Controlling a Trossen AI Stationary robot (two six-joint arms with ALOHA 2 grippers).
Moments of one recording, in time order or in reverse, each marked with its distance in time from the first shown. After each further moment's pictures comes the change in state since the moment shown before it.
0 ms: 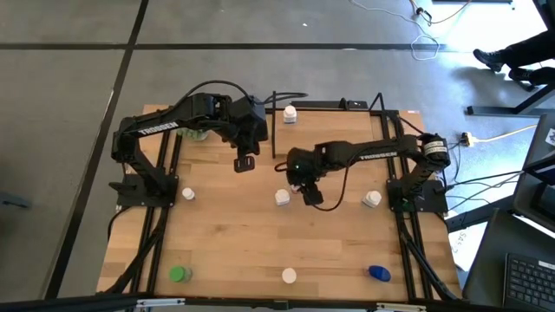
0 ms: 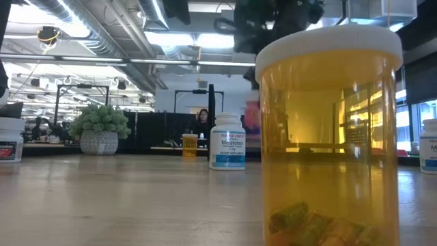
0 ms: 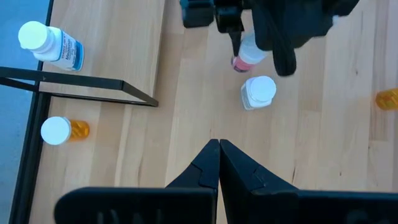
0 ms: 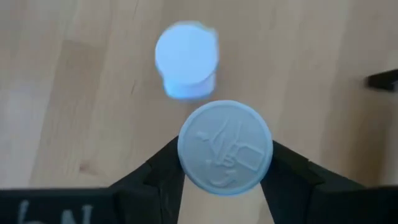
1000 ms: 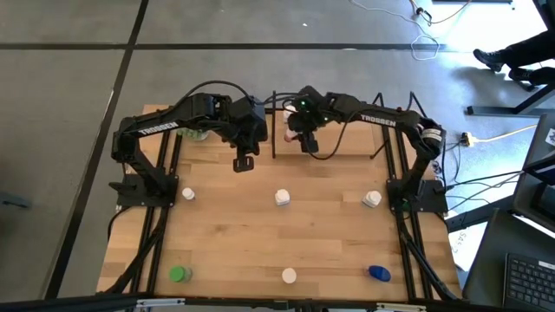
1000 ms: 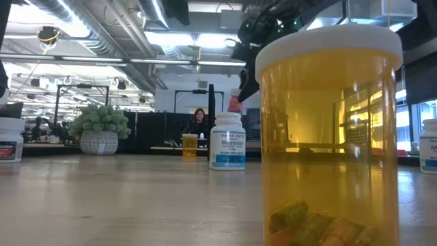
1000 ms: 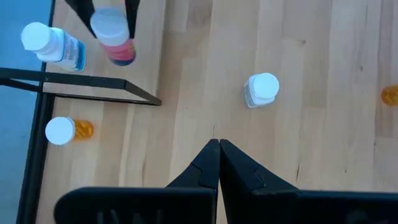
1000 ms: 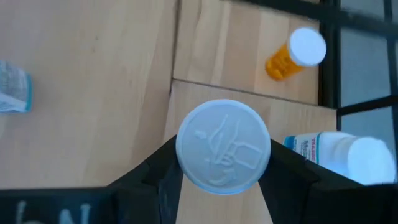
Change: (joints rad) left arm 0.000 0.000 0.000 -0.004 -0.015 0.015; right arm -0.413 0.054 0.169 0.054 -0.105 -0.359
